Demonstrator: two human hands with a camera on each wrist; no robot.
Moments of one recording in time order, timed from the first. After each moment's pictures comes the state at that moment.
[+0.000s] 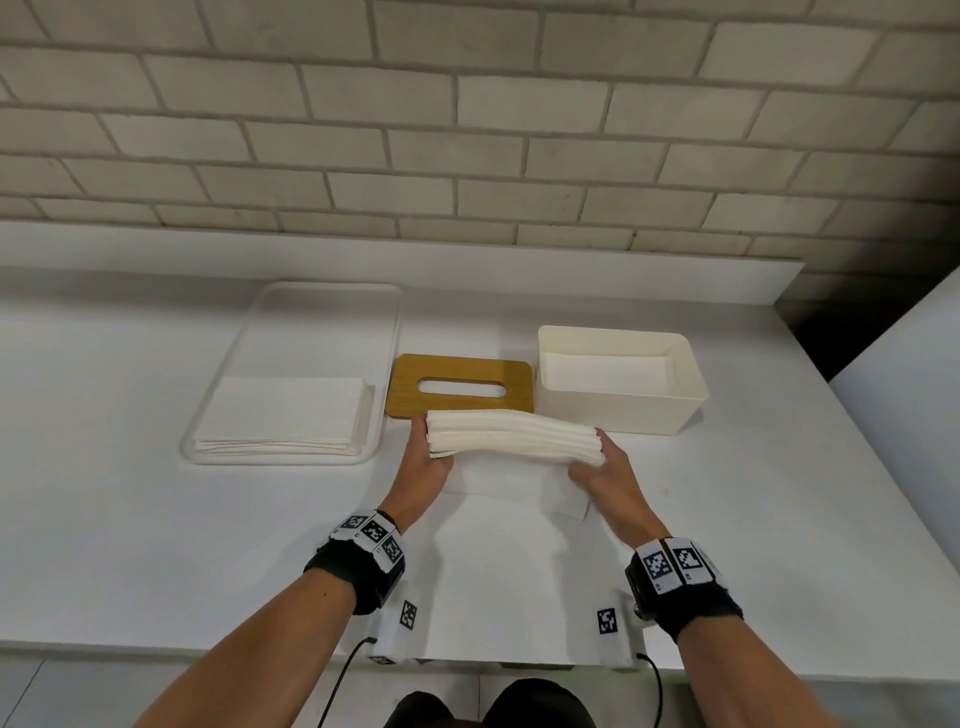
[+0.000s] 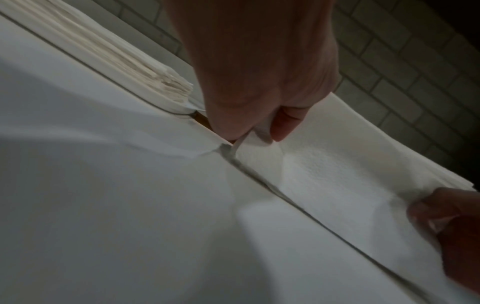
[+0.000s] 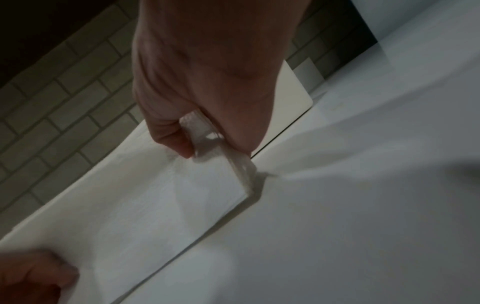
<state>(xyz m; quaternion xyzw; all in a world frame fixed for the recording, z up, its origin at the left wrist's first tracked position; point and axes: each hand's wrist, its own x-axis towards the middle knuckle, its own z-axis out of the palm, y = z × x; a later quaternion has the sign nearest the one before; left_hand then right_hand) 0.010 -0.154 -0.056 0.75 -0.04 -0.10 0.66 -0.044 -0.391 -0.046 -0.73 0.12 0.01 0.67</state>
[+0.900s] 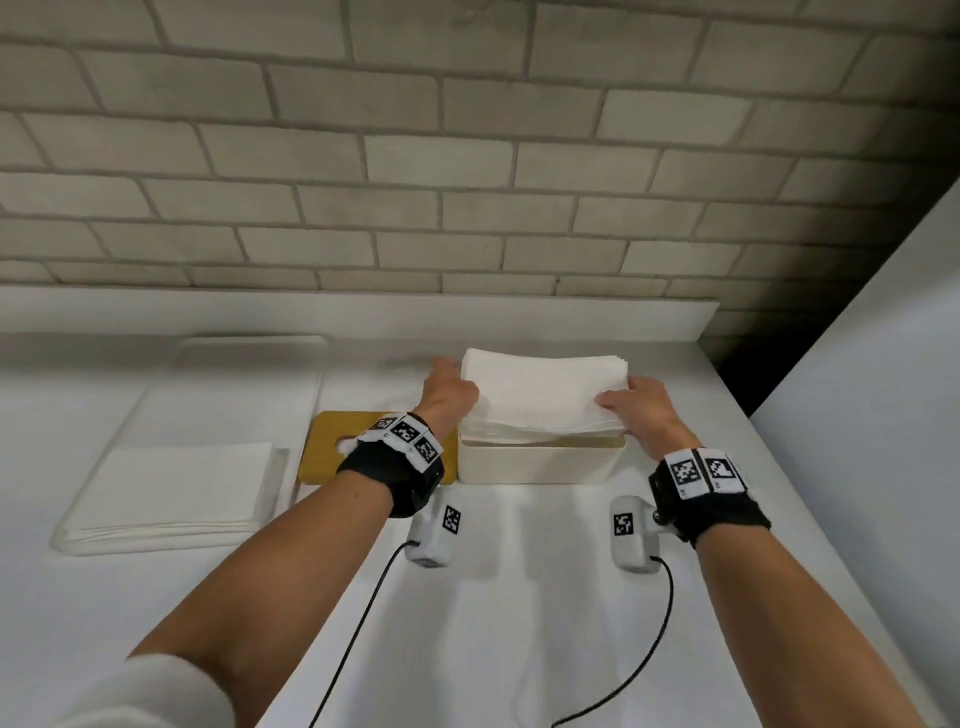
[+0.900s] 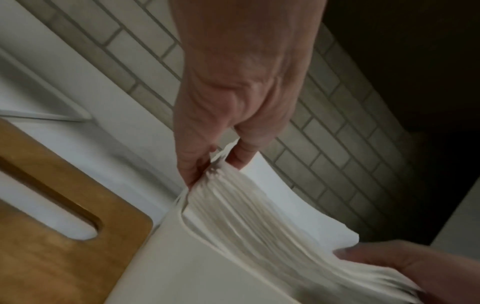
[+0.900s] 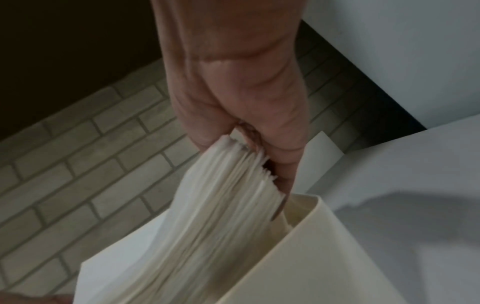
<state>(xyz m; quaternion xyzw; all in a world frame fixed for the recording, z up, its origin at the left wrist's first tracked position) 0.118 -0.306 0.047 0.80 0.05 -0.16 0.58 0.051 -0.536 0.045 -0.77 0.29 -0.04 0.57</state>
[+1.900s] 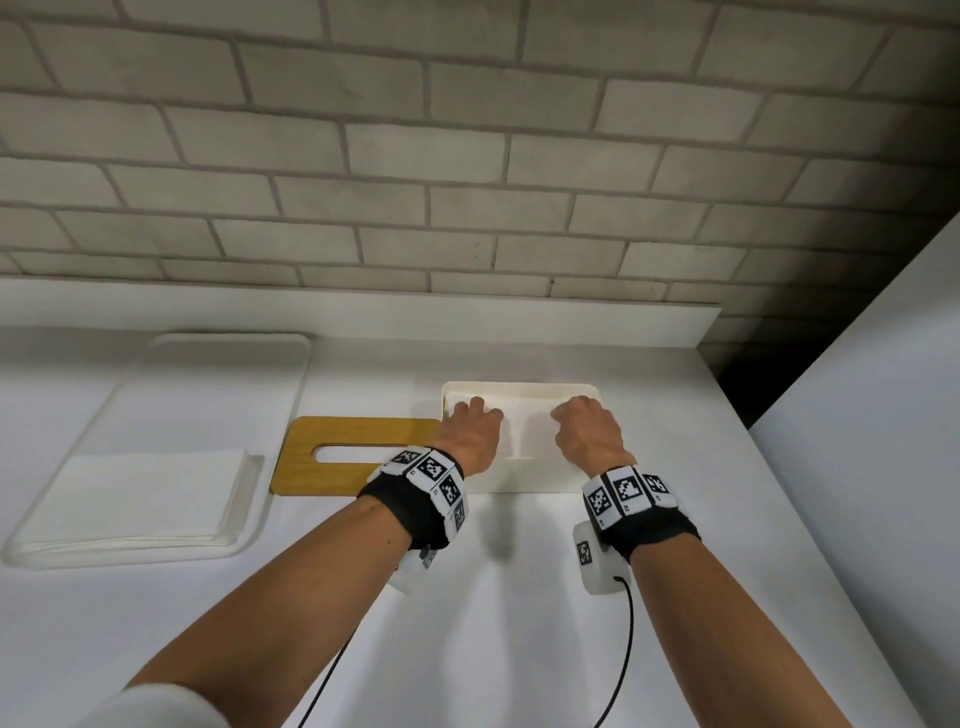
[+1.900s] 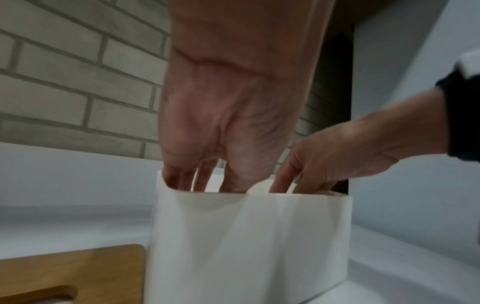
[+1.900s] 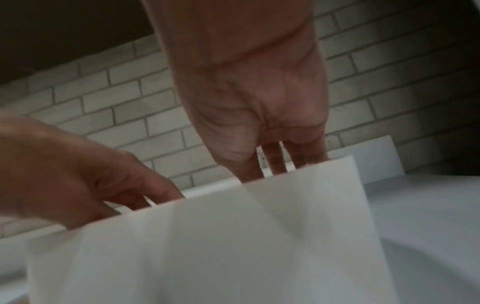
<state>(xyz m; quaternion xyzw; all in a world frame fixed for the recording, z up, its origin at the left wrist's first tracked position) 0.112 -0.346 0.017 0.95 -0.25 -0.19 0.03 0.075 -0.501 0.026 -0.98 0.16 0.06 0.10</state>
